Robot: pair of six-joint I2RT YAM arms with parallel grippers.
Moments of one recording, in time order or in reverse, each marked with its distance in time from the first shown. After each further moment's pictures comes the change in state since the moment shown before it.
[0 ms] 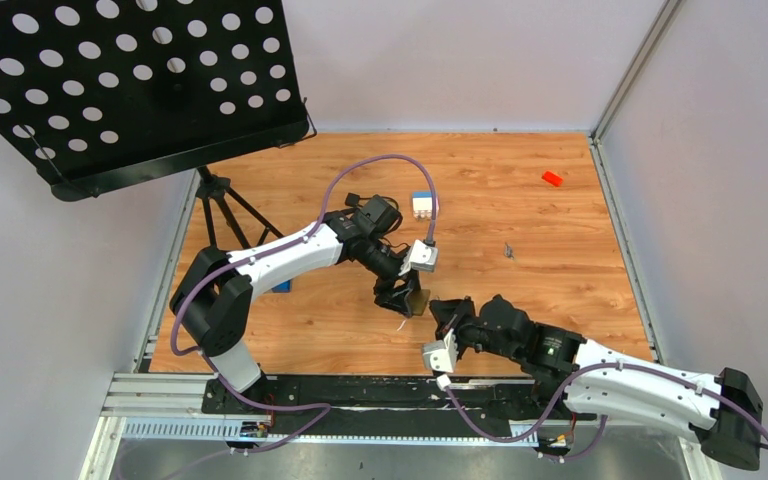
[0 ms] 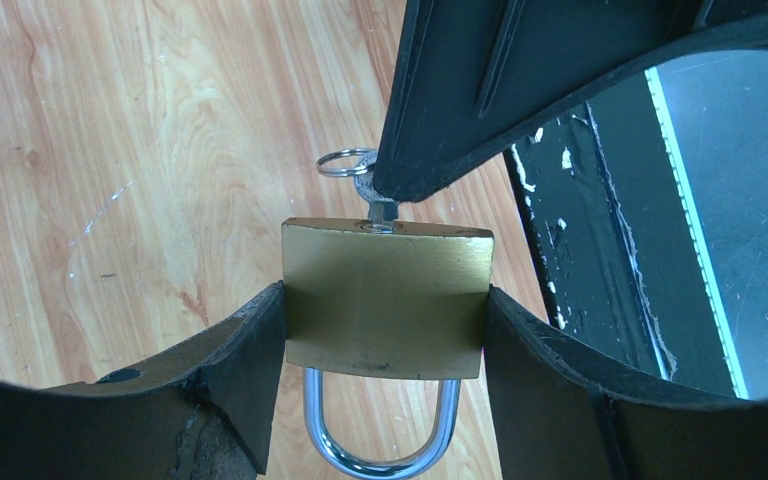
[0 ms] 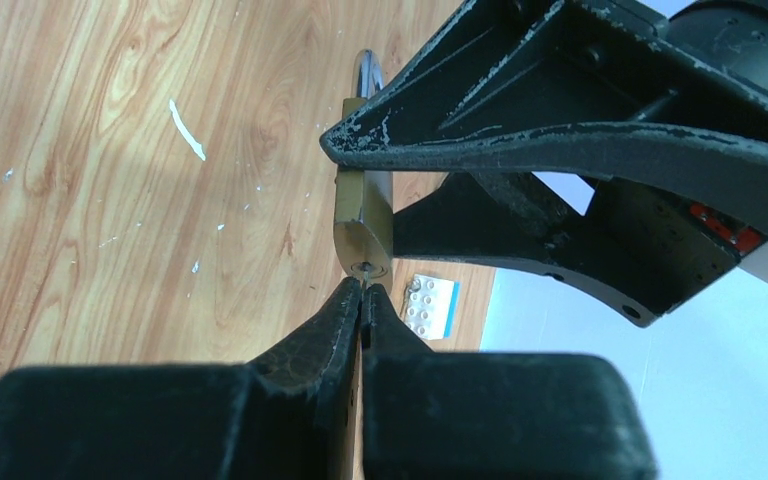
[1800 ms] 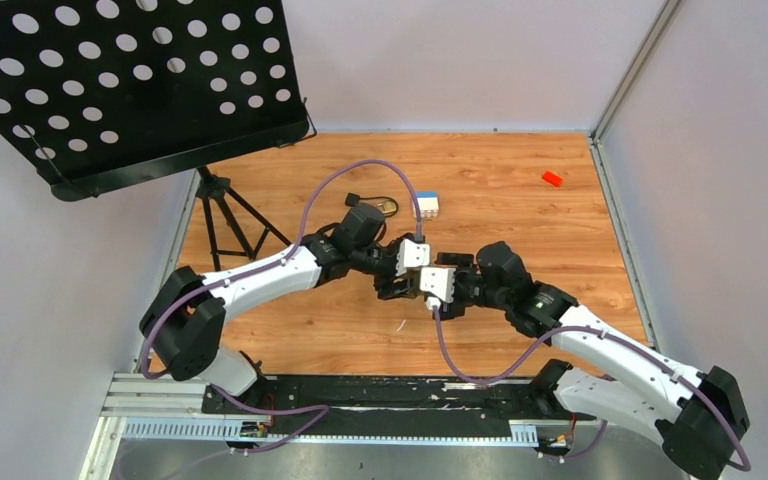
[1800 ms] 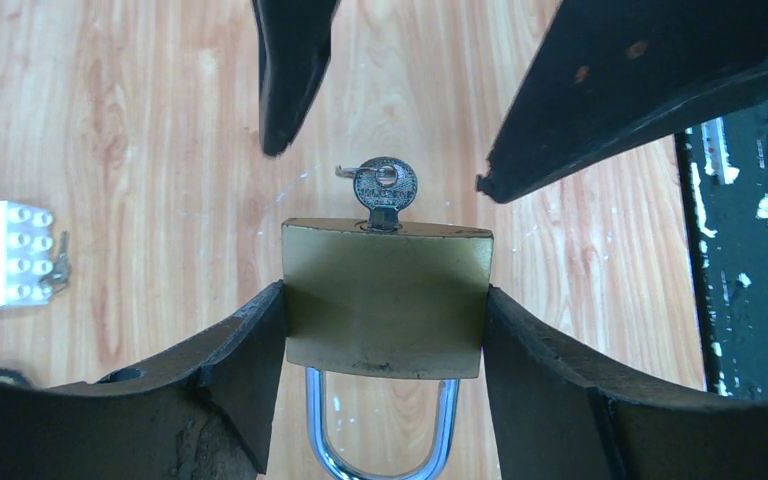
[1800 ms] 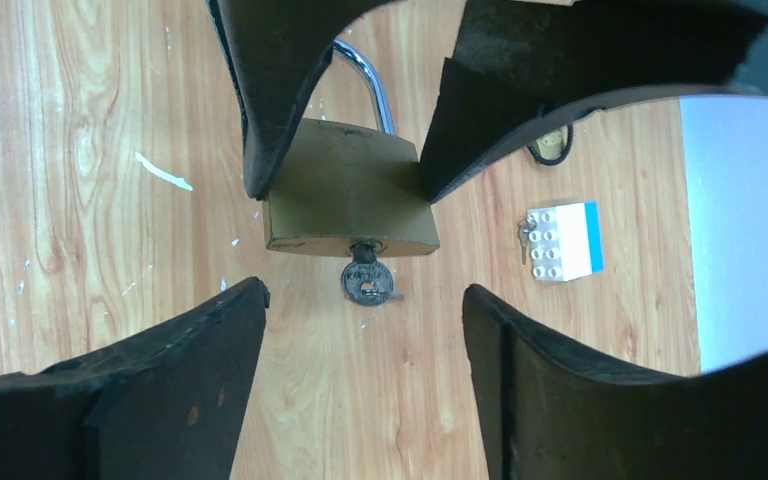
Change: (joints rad) left arm -0.016 -0.171 -0.233 0.426 -0.261 -0.136; right arm -0.348 0.274 0.256 -0.096 -0.267 0.409
